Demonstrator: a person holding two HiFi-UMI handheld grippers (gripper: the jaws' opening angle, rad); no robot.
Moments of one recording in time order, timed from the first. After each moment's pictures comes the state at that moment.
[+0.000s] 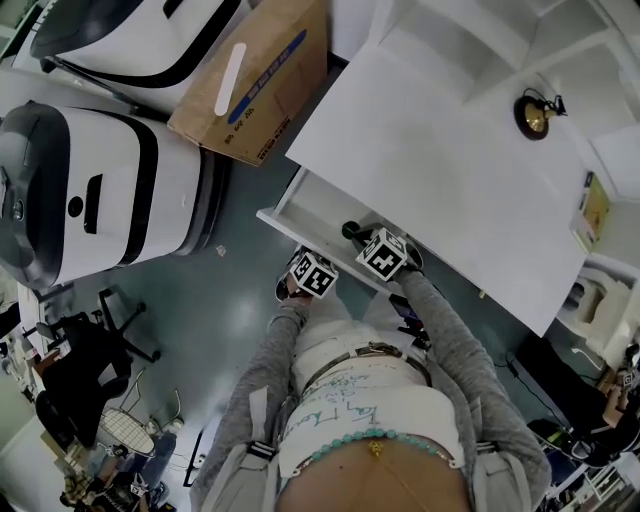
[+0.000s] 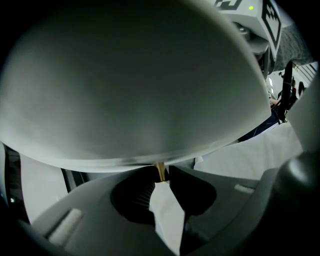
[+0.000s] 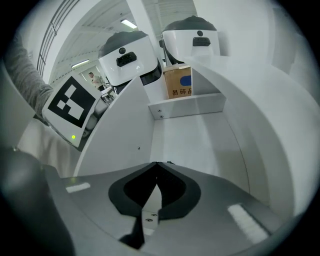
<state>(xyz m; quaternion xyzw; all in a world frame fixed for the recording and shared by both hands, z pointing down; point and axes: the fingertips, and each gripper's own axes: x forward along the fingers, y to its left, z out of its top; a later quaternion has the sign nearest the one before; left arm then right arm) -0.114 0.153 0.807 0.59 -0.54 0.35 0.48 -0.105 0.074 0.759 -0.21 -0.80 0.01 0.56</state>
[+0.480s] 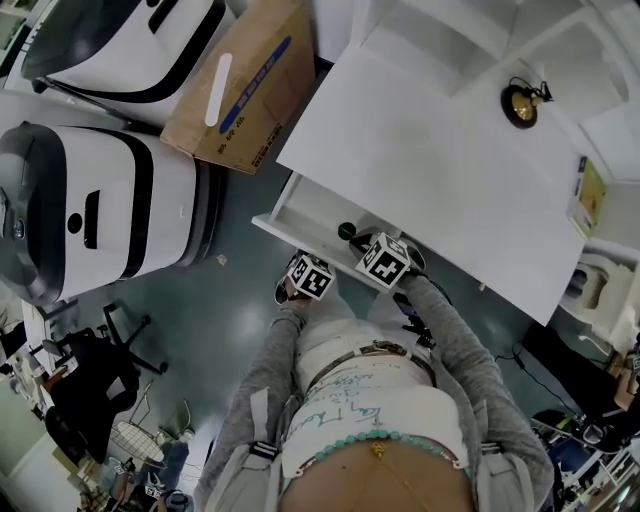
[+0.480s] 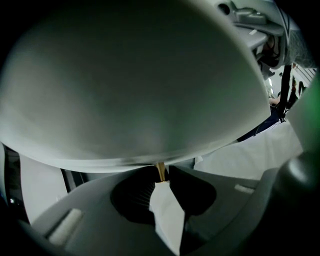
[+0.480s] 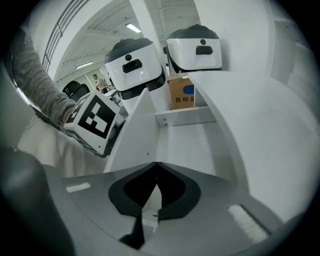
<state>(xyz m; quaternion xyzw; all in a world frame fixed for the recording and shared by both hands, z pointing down) -0.113 0.152 0.807 0.59 -0.54 0.35 0.48 -0.099 0.078 0.720 -0.22 -0.81 0.01 0.54</state>
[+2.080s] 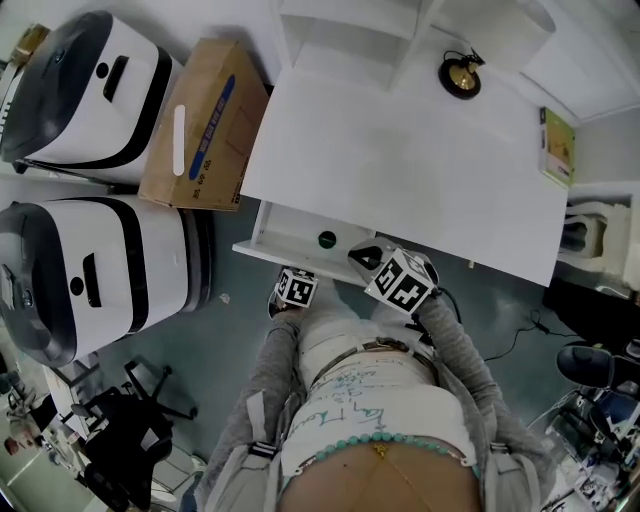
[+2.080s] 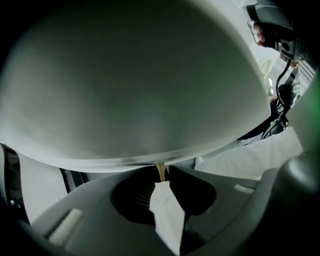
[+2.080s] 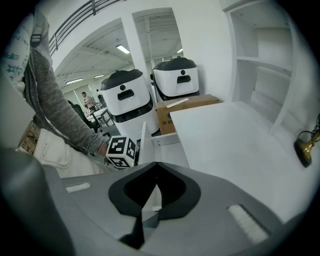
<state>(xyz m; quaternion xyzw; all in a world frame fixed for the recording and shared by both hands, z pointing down) -0.119 0.145 0.808 0.59 -0.54 0.36 0.48 -0.065 0.044 0.588 -0.13 -0.88 0.04 0.47</state>
